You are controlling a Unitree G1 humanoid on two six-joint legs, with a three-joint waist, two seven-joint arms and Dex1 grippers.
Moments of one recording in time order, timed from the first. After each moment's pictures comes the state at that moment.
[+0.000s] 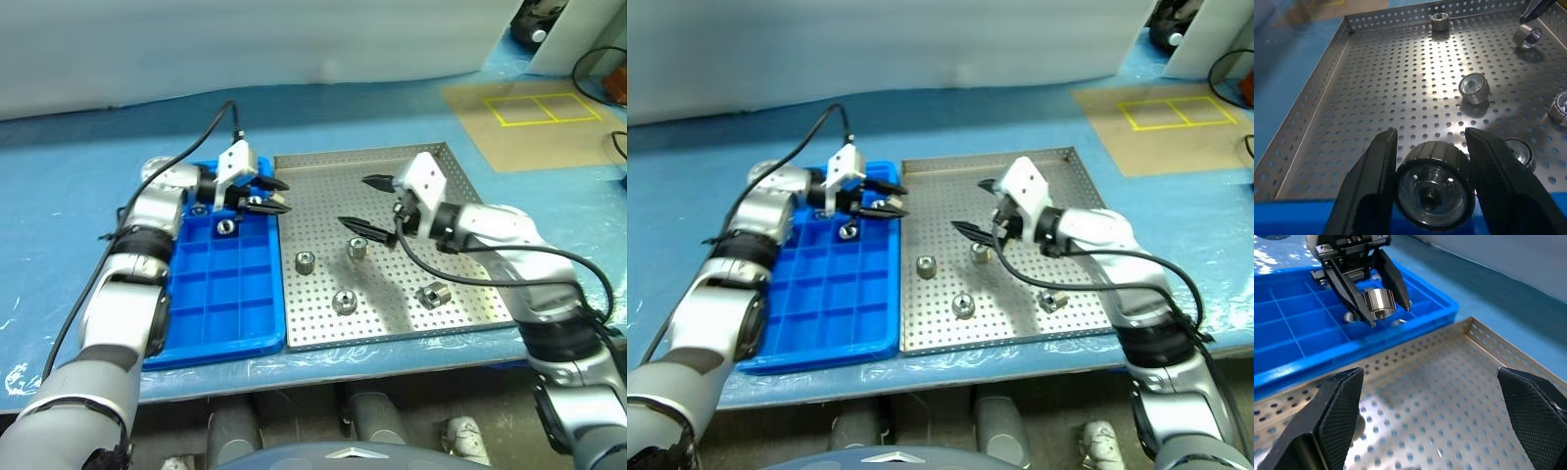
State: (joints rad) left arm -0.89 0.47 0.00 0.68 -0.08 -0.08 -1.43; right arm -0.56 -0.59 0.16 -0.21 0.35 0.53 0.79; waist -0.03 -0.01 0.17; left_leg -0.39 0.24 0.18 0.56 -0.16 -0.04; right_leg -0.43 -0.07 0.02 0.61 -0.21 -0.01
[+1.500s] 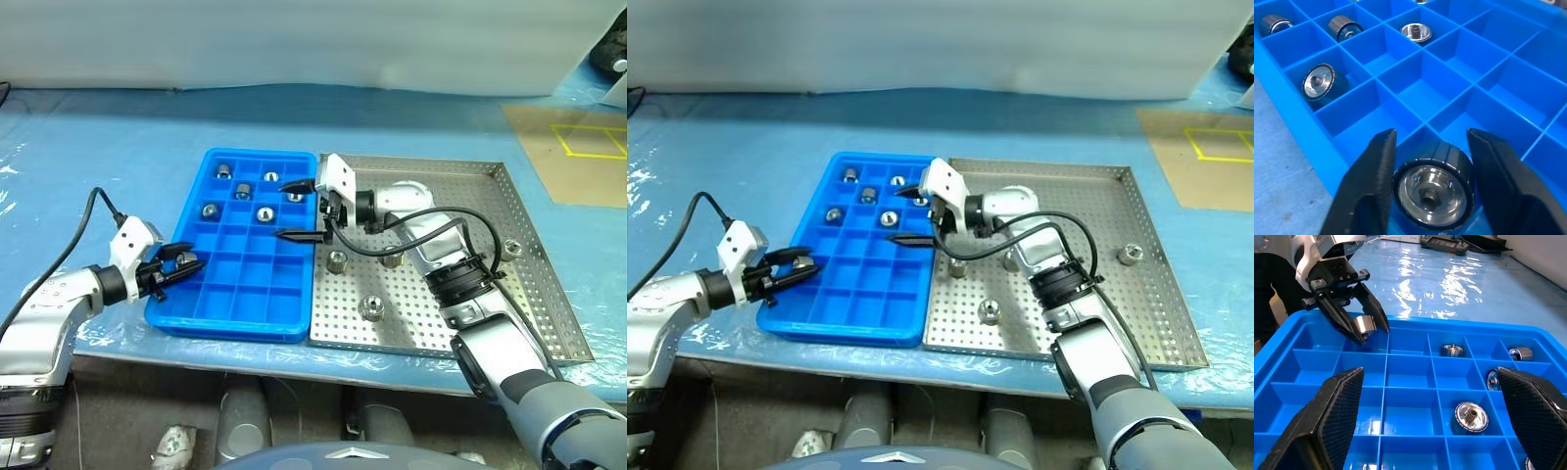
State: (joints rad) left arm -0.07 0.73 0.23 -0.11 -0.36 0.39 -0.98; right arm -0.81 -0.30 0.29 0.26 0.20 0.22 1.09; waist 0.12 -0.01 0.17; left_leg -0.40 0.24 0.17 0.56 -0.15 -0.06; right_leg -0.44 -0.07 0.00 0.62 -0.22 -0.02
